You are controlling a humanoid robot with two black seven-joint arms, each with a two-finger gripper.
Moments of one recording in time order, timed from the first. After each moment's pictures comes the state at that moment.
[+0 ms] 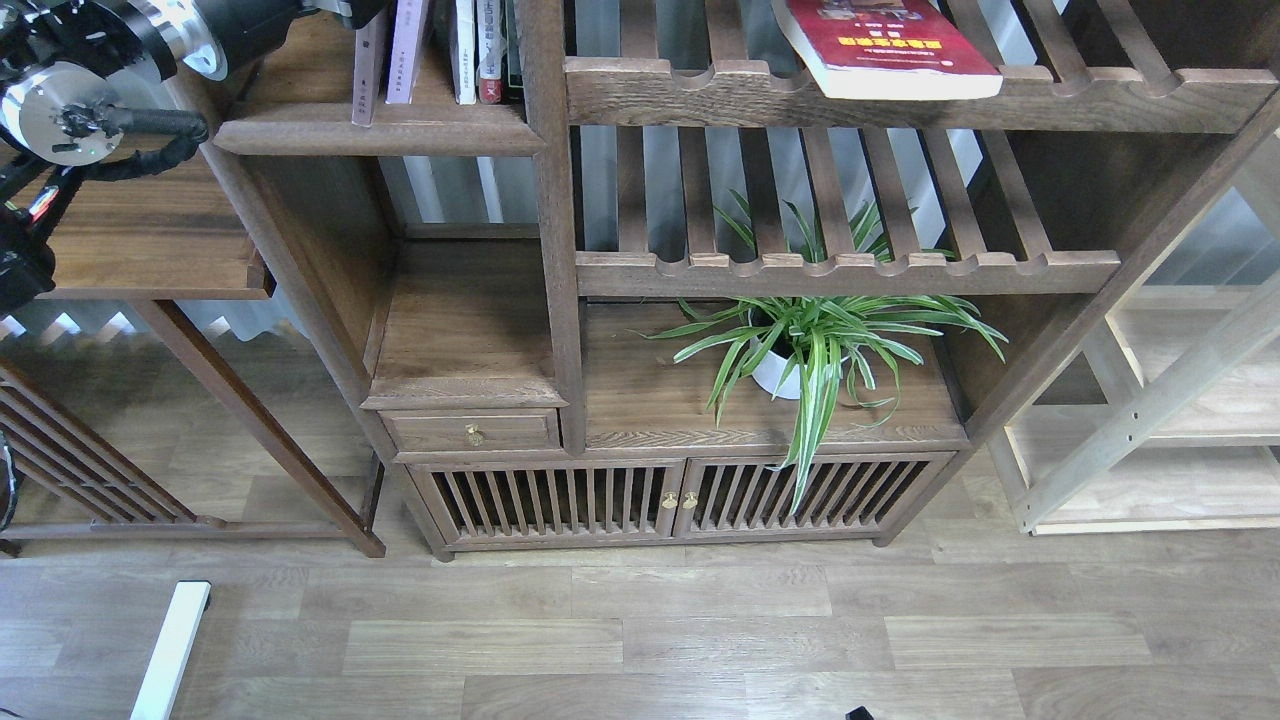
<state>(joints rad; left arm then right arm) -1.19 0.46 -0.70 -0.86 0.39 -0.33 0.08 -0.46 -0.20 0.92 0.94 0.20 0.58 0.12</state>
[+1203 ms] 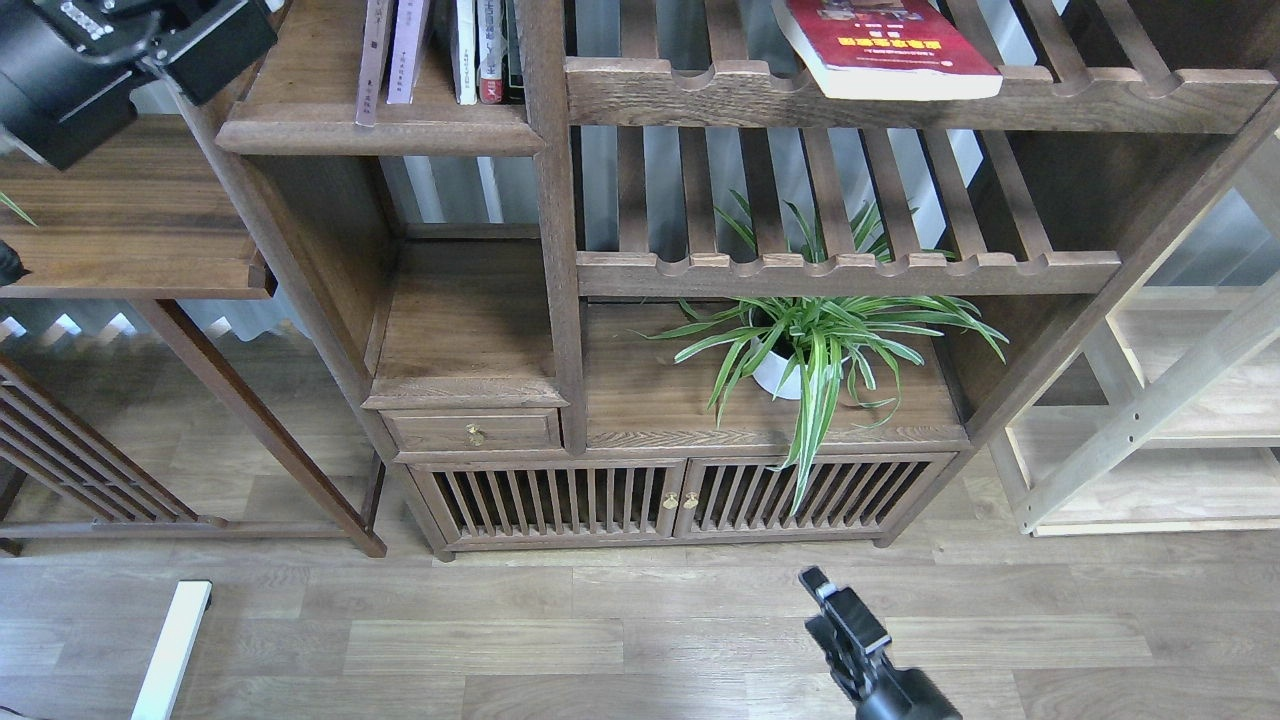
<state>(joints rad) -0.66 0.71 -1.14 -1.45 0.33 -0.45 0.08 -0.19 -0.20 0.91 1.08 0.20 0.58 0.11</state>
